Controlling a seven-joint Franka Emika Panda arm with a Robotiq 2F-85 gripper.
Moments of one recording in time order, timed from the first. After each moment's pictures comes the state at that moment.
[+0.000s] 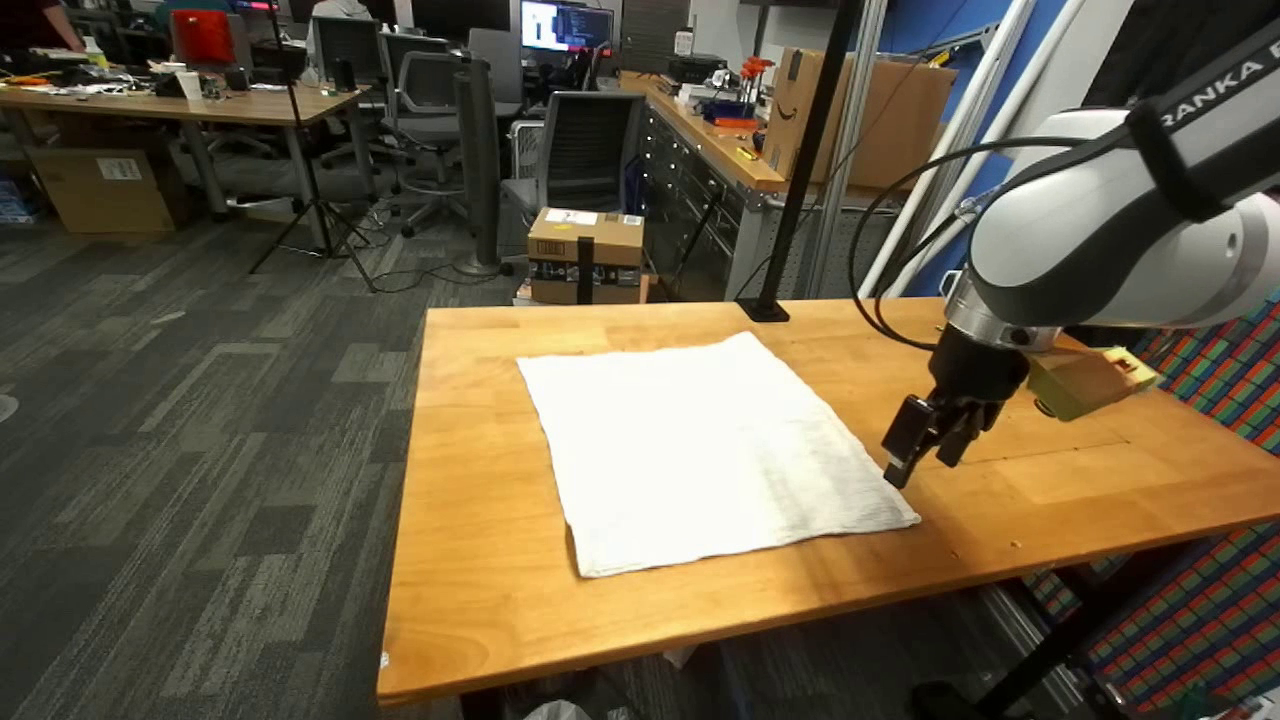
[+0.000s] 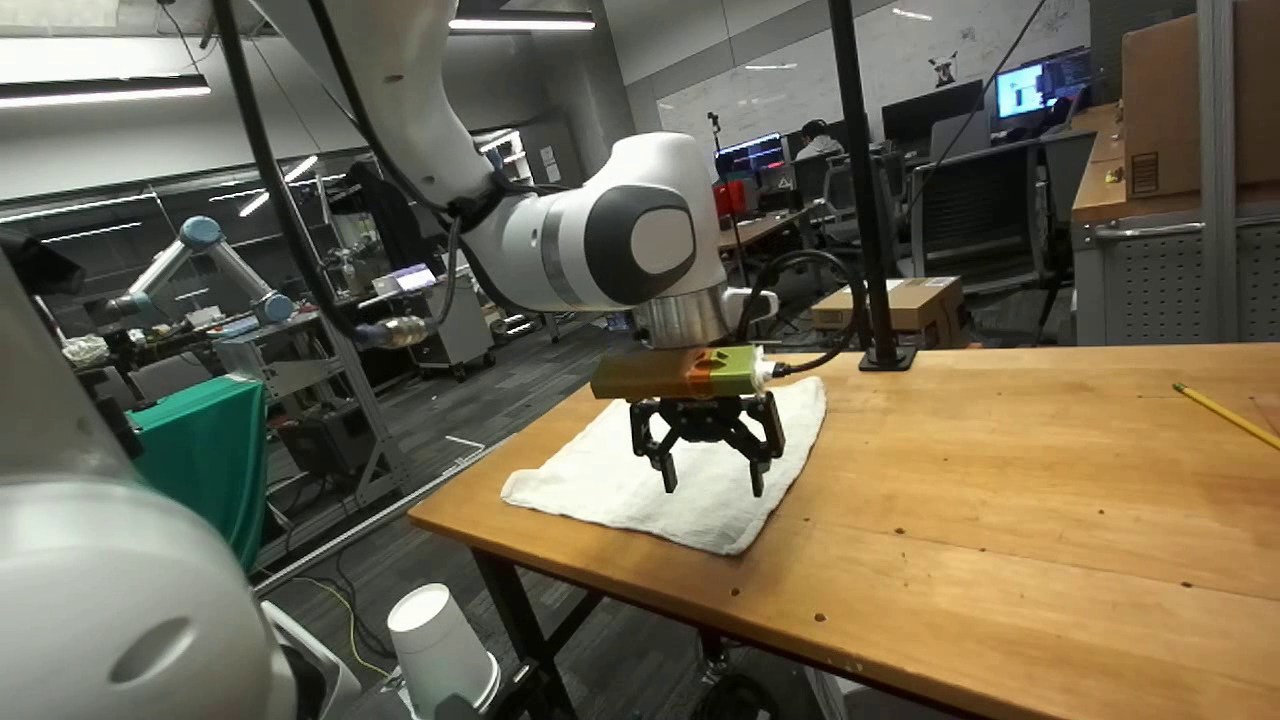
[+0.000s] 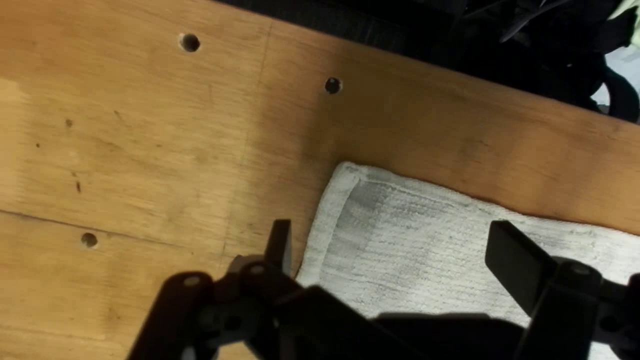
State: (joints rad) arm 0.05 -0.05 -0.03 -2.62 0.04 2.51 -0.34
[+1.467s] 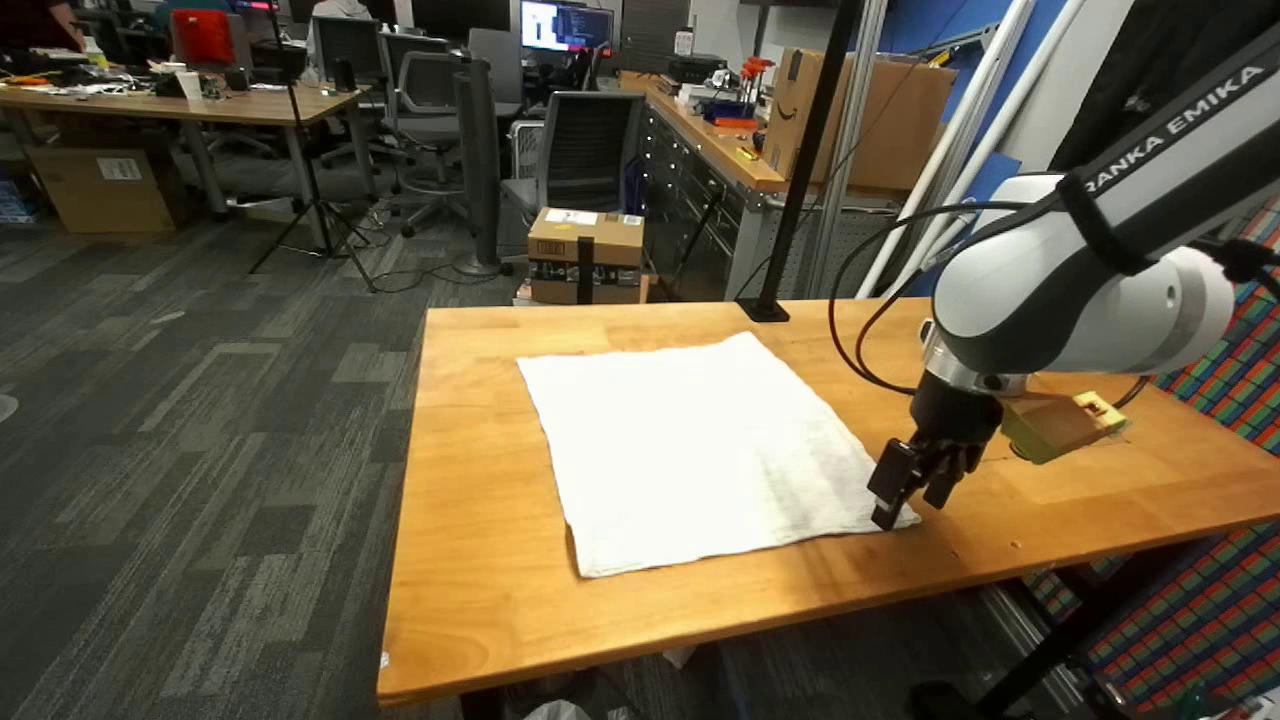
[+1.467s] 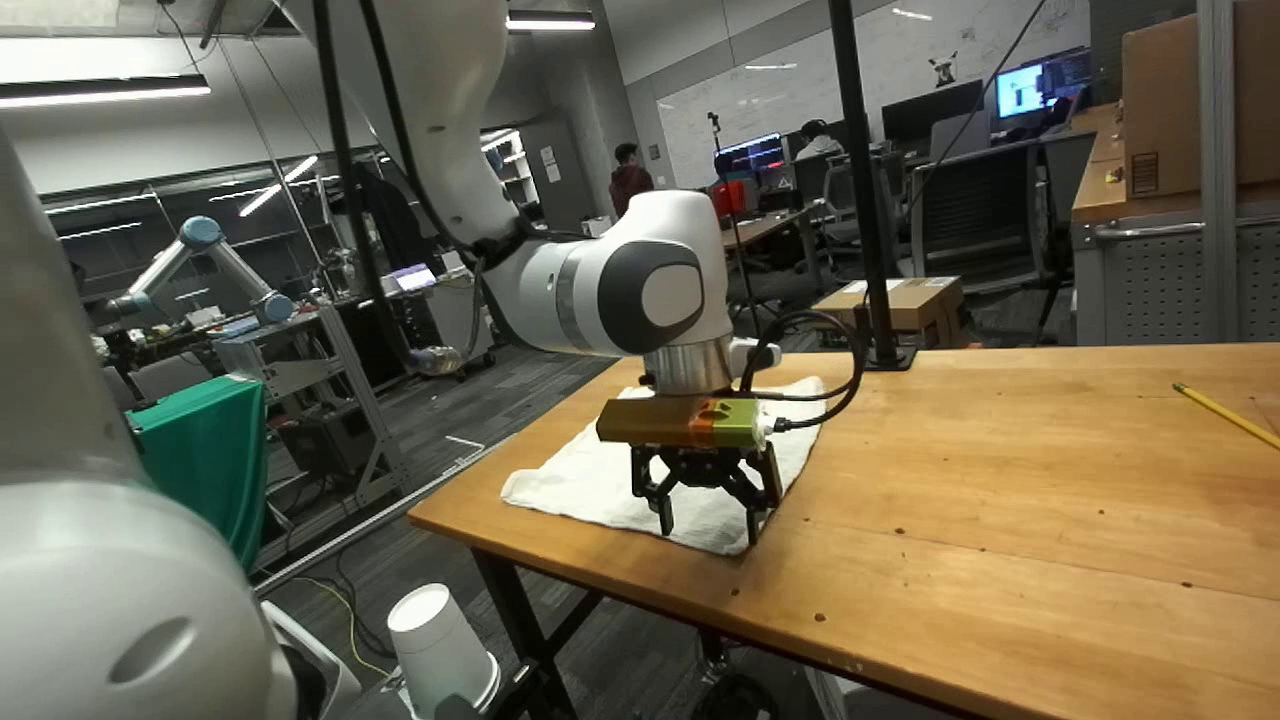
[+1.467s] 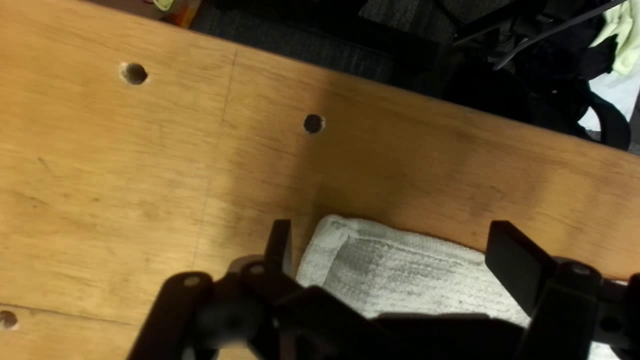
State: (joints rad) arm 0.05 0.07 -0.01 -2.61 0.07 2.55 -0.35
